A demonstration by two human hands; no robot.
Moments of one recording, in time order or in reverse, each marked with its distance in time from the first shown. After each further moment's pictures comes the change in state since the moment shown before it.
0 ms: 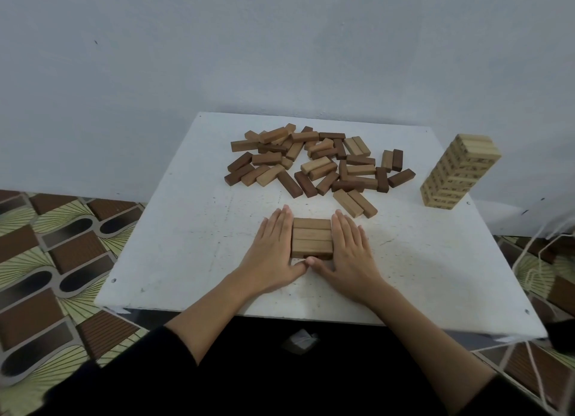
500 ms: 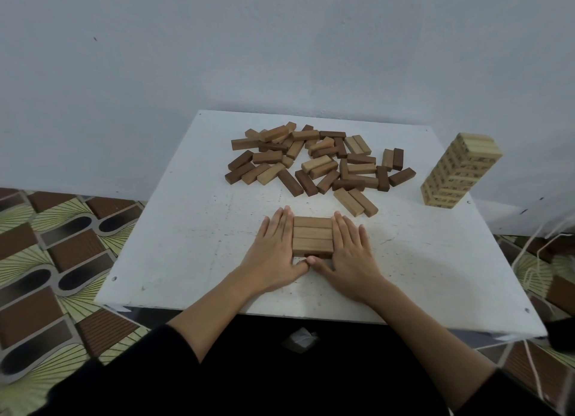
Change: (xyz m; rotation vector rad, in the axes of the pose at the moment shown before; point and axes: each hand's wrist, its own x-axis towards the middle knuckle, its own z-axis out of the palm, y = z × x) left_hand 0.002 0.000 0.000 0.114 -0.069 0.000; right_hand 0.003 0.002 0.003 -0.126 -0.068 0.003
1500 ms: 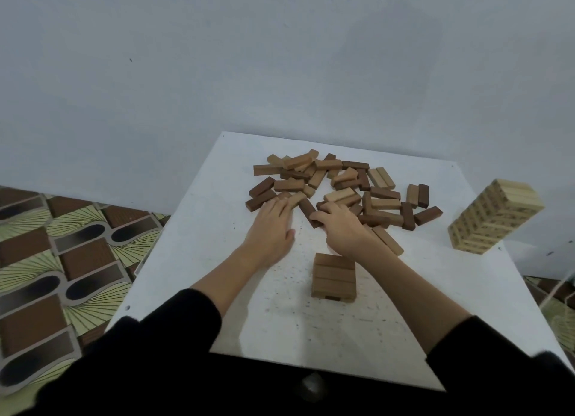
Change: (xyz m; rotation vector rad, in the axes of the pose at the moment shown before) left_hand 0.068 -0.070 -0.032 -0.041 0.337 0.001; right_hand 0.122 -0.020 -0.059 0.042 -0.023 -0.185
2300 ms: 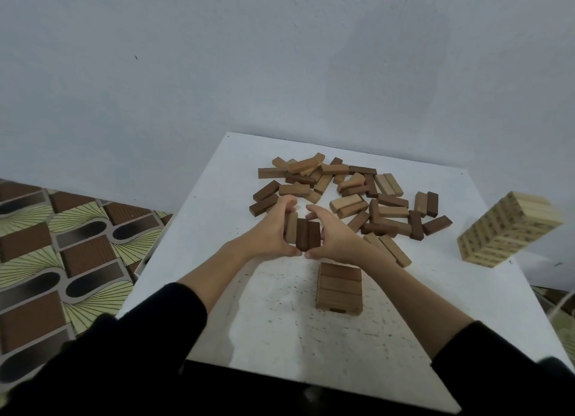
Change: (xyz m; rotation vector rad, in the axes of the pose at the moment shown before) left_hand 0.014 -0.014 -0.017 -0.614 -0.266 -0.156; right_hand 0.009 -0.013 -0.002 0.576 -0.090 -0.013
